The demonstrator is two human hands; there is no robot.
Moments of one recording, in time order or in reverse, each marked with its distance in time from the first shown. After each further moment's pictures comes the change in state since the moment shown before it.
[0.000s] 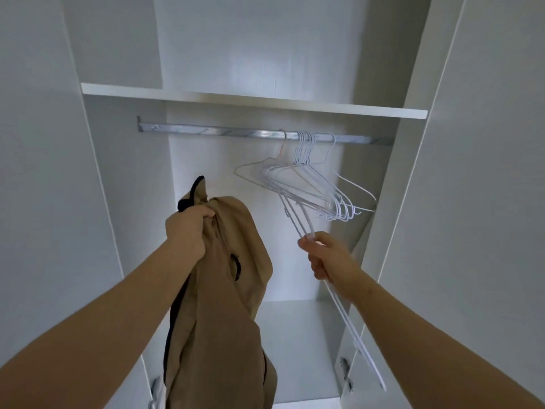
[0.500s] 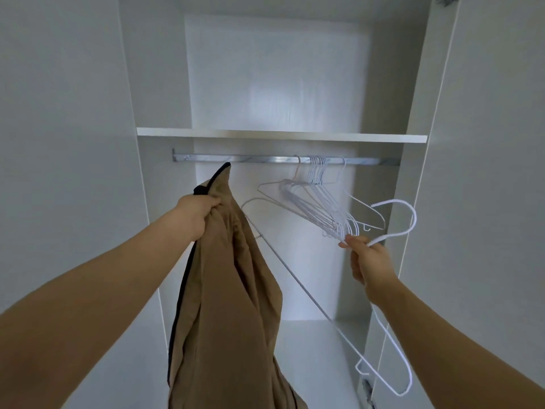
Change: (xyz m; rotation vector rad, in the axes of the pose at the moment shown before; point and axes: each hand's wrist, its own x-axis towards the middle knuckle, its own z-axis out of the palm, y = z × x) left_hand -0.043 0.082 -0.024 0.265 -0.096 0.078; right_hand -0.034 -0.030 -0.012 0.217 0.313 -0.064
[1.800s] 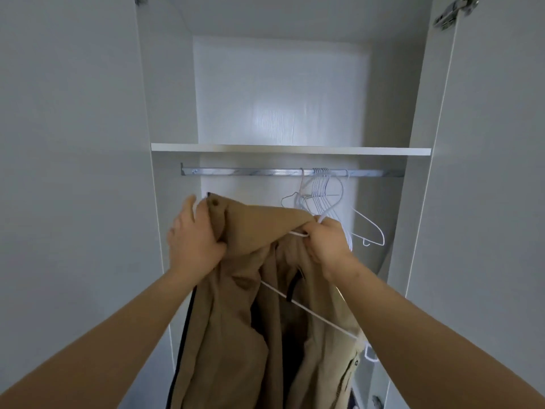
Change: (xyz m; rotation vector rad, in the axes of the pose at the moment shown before) left_hand -0.019 -0.039 -0.045 1.030 0.239 0.817; right_hand -0.022 -0.044 0.107 -0.144 -0.107 -0.118
